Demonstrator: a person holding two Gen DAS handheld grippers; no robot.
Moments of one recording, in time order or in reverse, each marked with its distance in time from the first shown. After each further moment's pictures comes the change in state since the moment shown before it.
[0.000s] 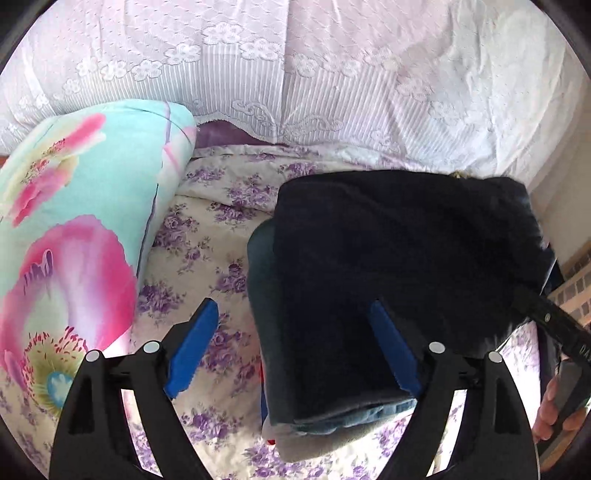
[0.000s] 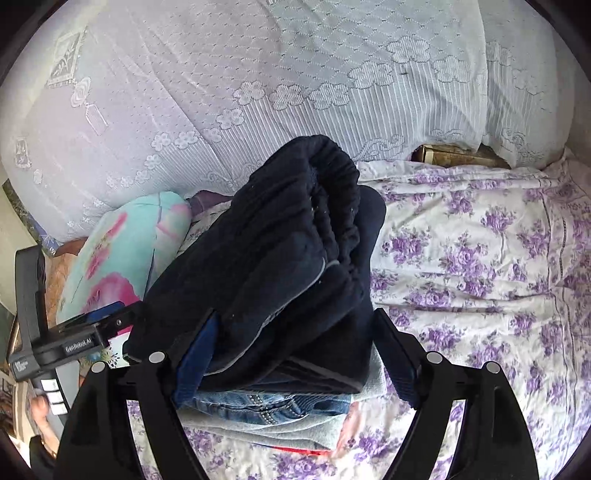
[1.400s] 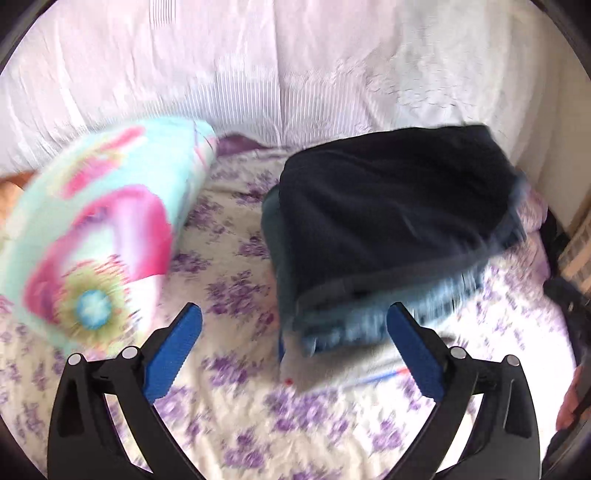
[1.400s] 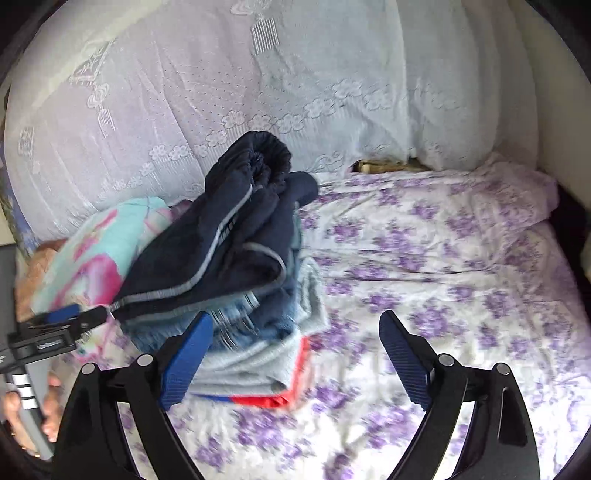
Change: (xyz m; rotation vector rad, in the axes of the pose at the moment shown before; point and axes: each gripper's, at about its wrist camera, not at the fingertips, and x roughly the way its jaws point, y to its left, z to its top) left arm -0.067 -0.009 -0.122 0.113 -0.198 0.105; right arm -0.094 -0.012 -0.126 -0.073 -0.283 -0.202
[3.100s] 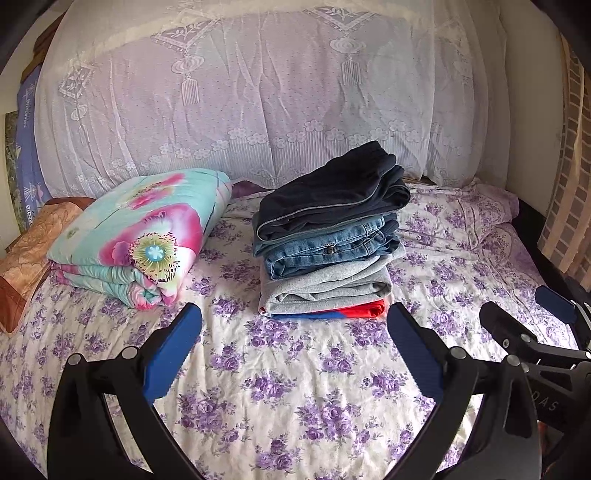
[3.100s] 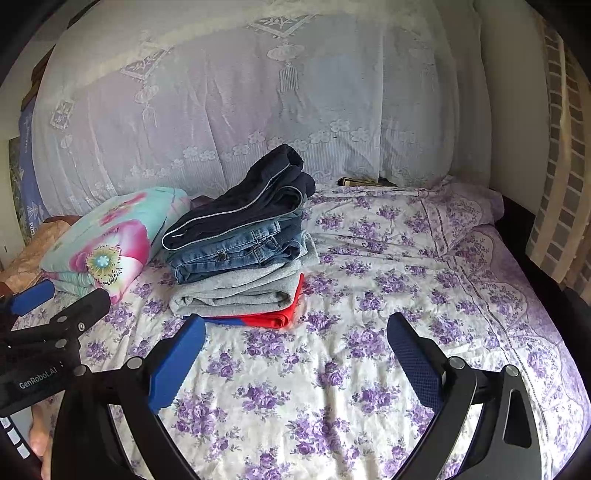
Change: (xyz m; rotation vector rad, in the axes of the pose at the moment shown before) left arm -0.153 -0.075 -0.112 0.004 -0.216 0.075; right arm -0.127 0.029 -0.096 -0.040 -0.105 -0.037
